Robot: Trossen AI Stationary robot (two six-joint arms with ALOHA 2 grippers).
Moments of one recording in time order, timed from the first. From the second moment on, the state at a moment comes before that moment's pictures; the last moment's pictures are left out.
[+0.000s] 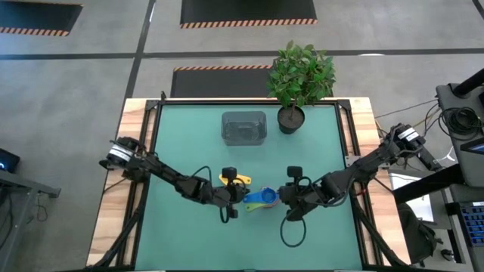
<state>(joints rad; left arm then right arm) -0.35 1.85 0.85 0.42 -0.51 0.04 0.50 1.47 0.95 -0.49 0.47 0.33</state>
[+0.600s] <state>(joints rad) -0.37 1.85 0.85 0.43 -0.38 -0.05 0.50 1.47 0.95 -0.49 0.47 0.34</state>
